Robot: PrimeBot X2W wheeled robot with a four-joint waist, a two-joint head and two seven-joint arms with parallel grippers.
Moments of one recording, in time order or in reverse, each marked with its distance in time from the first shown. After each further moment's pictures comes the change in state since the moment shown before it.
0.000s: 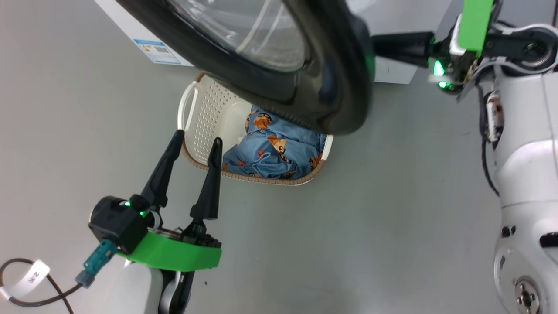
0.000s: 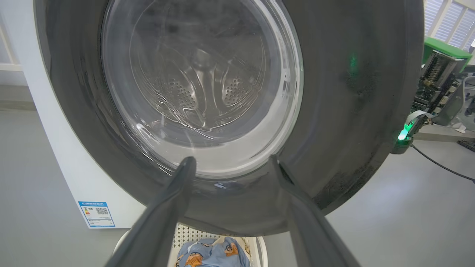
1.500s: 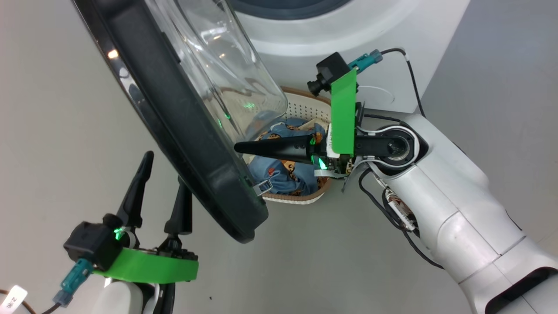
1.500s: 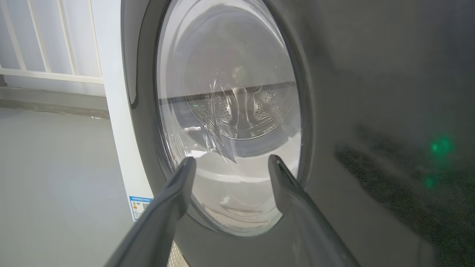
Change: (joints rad) left arm 0.081 0.000 0.096 -0.001 0.000 0.000 0.000; right arm 0.170 -0.009 0.788 -0.072 0.630 0.000 -0.401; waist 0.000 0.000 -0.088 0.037
